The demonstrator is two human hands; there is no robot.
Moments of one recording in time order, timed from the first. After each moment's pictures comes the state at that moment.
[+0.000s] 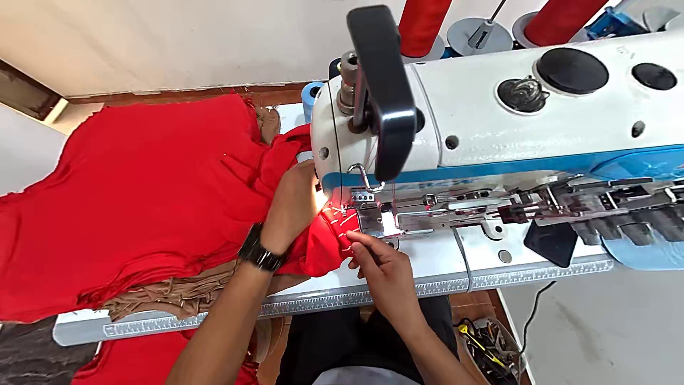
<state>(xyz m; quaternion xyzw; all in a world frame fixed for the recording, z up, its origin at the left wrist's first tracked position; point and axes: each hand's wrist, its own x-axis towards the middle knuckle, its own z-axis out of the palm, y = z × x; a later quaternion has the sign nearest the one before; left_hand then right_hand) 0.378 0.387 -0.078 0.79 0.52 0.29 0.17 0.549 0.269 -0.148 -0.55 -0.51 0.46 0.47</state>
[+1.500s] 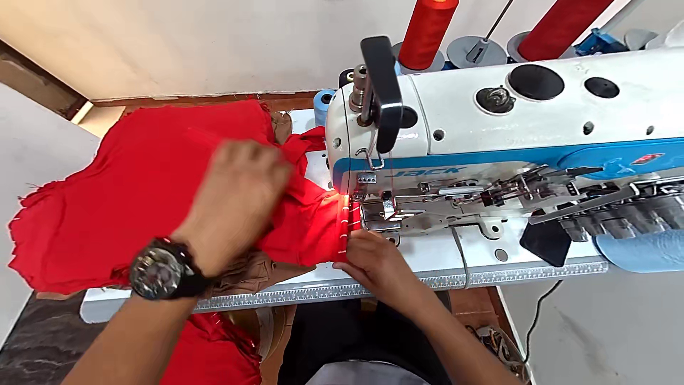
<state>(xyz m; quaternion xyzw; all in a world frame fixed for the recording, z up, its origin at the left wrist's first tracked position) 0.308 0.356 -0.005 0.90 0.43 0.08 -0.05 0.561 0.288 -0.136 -0.32 -0.85 0.19 0.37</state>
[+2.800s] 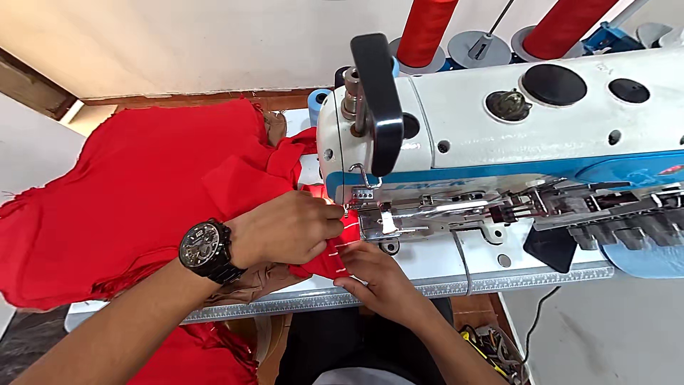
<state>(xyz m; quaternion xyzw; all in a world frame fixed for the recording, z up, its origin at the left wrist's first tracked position) 0.347 0.387 -0.053 0.99 0.12 0.06 0.05 0.567 0.285 -0.154 -0.31 -0.80 0.31 0.41</state>
